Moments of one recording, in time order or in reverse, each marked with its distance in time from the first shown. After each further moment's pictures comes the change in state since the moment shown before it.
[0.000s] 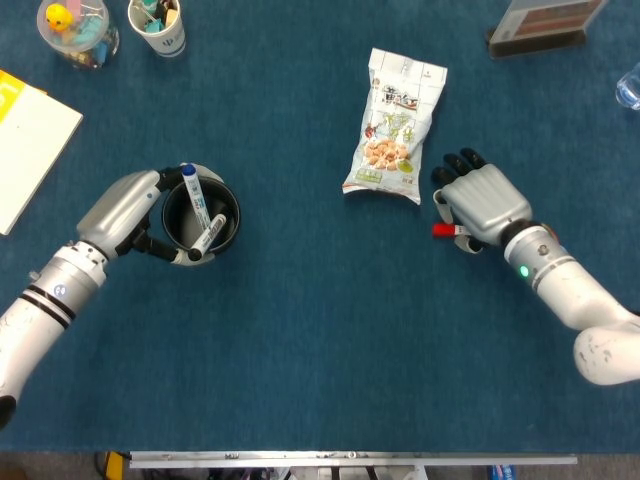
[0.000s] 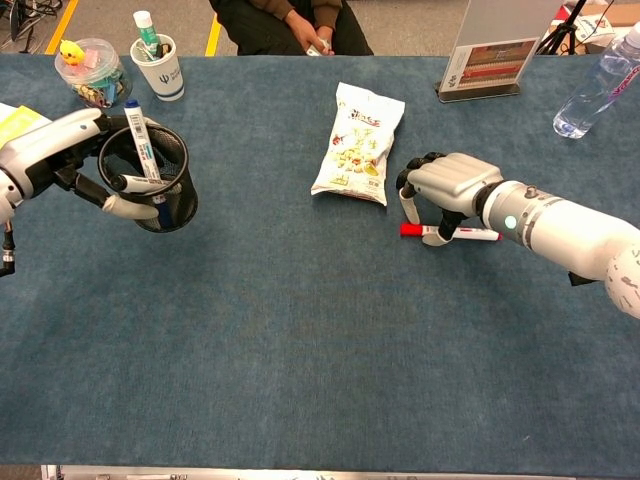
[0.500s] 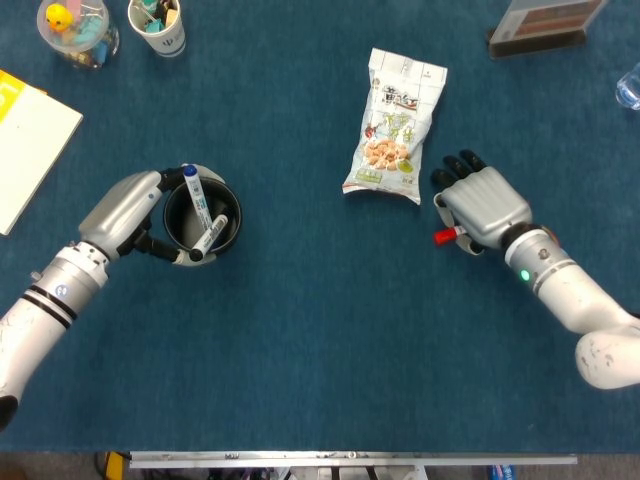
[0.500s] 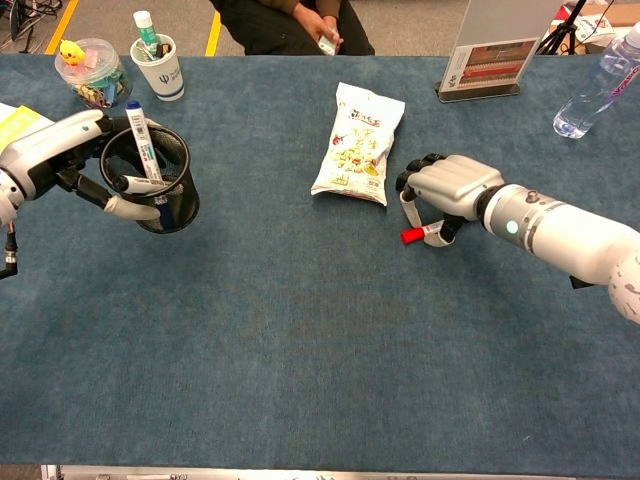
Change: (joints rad) left arm 0.000 -0.006 0.001 0.006 0.003 0.001 -0.007; right arm -0.011 -0.004 -0.007 0.001 -0.027 0.005 -0.009
